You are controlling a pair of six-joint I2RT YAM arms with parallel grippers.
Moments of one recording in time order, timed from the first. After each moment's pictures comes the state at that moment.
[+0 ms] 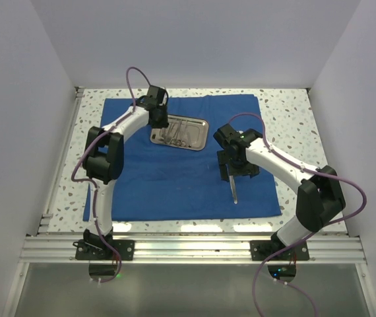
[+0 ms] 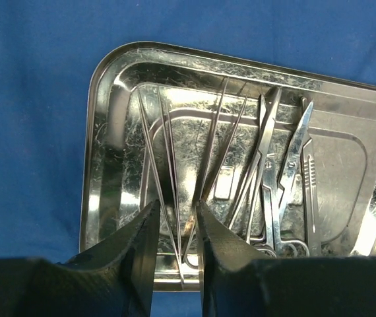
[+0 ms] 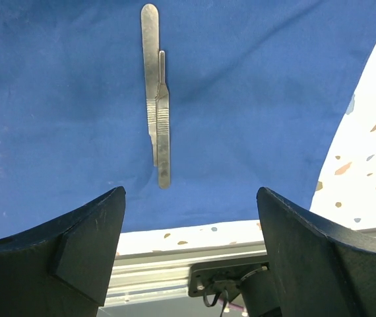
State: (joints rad) left arm -0.34 2.20 1.77 -0.50 -0.05 -0.36; right arm 0.61 1.58 1.23 -1.06 0.30 0.50
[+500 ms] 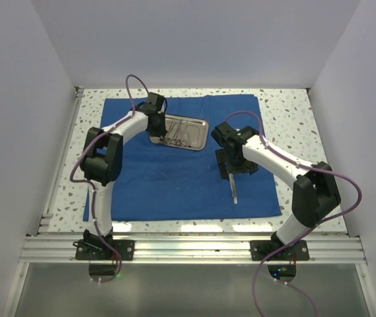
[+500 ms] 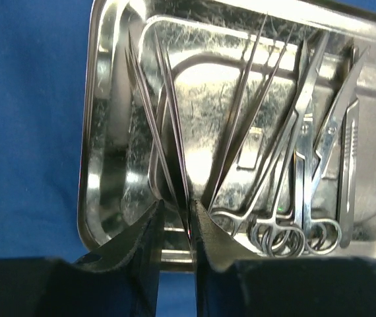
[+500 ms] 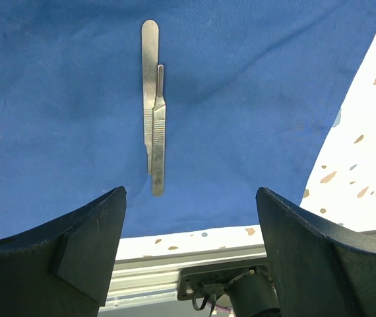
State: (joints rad) left arm -0.34 2.18 1.67 -0.50 -0.05 -0.38; right arm 0.61 1.64 1.28 -1.08 0.32 0.44
